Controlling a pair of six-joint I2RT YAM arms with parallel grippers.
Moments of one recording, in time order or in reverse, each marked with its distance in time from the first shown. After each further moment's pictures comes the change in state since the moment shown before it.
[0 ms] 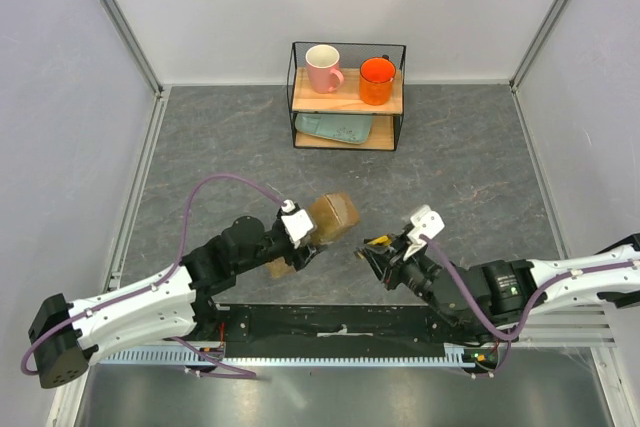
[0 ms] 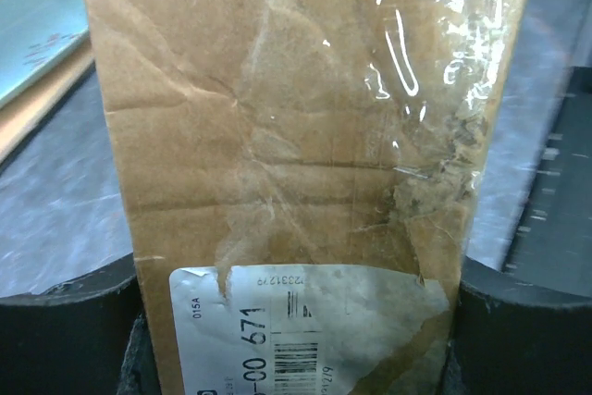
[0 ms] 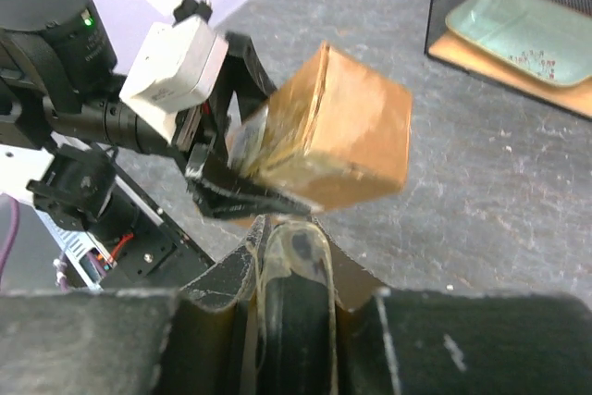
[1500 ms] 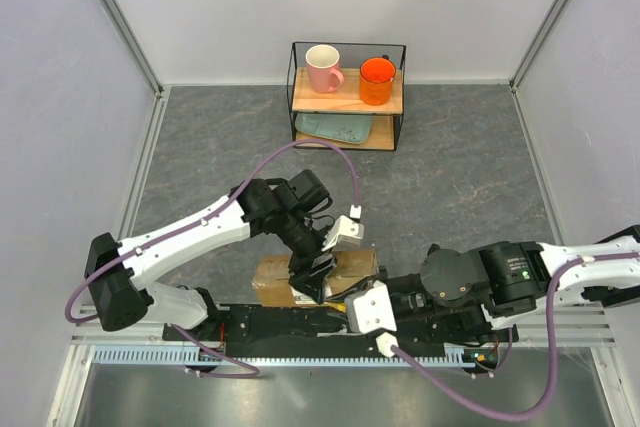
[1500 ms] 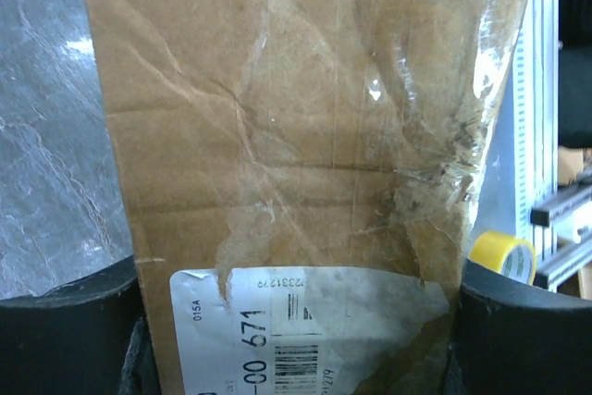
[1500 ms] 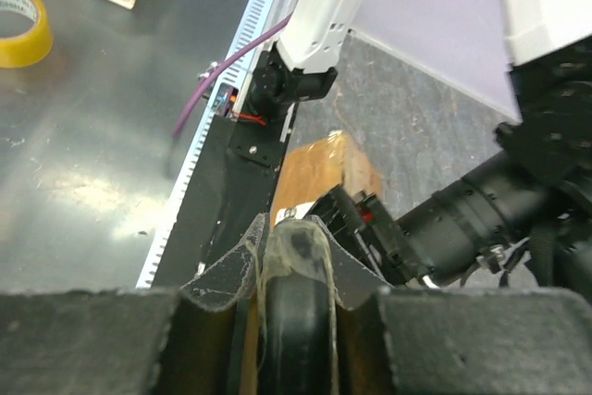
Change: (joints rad) left arm 0.008 0.554 0.735 -1.065 0.847 0.184; right arm 0.000 0.205 0.439 -0.238 -0.894 -0.838
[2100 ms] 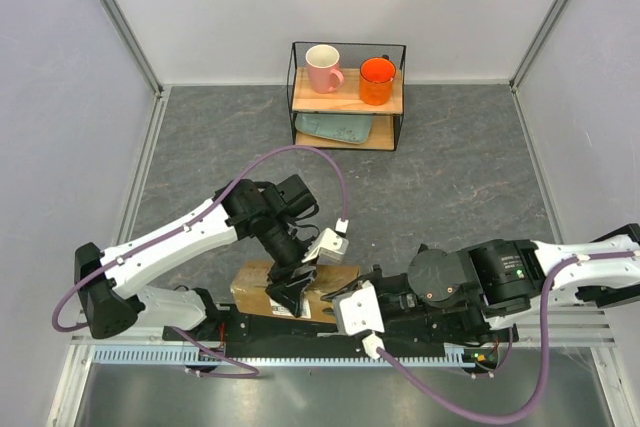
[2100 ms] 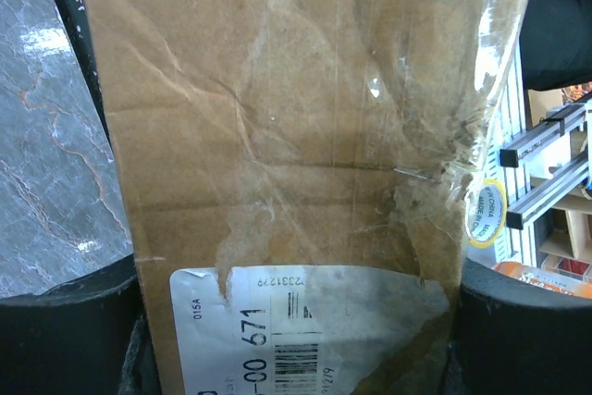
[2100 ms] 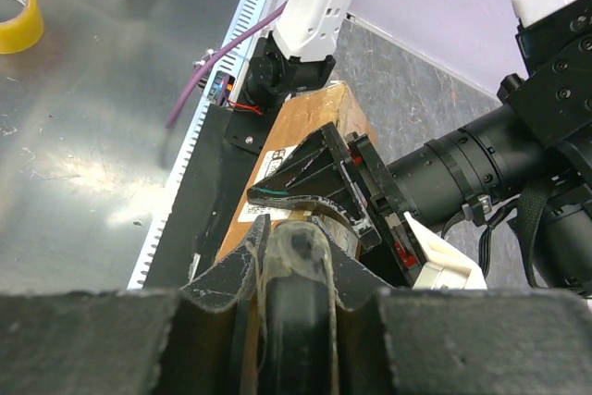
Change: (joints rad) left arm 0.000 -0.043 0.049 -0.280 0.060 0.202; right arm 0.000 0.066 0.082 -0.080 0.014 -0.006
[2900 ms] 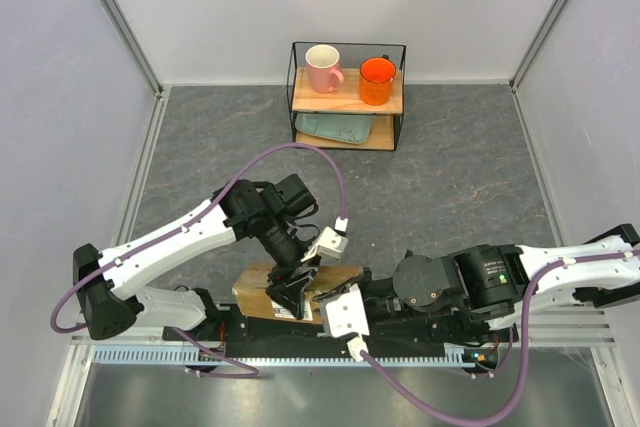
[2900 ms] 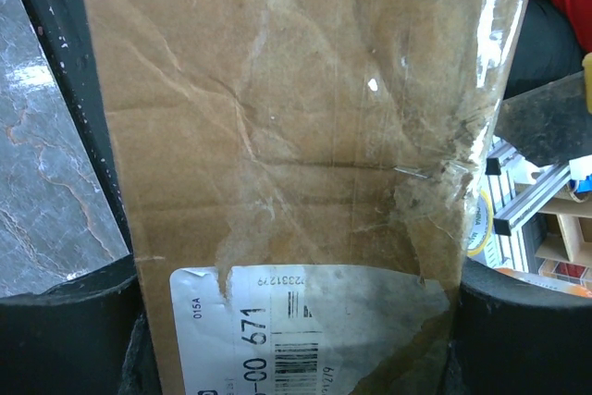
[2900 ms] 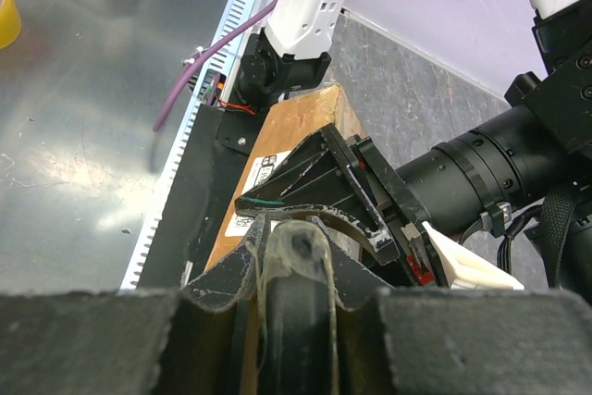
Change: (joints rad) left arm 0.000 -0.020 -0.002 0.023 0.076 -0.001; right arm 0.000 0.038 -0.040 0.065 0.027 -0.007
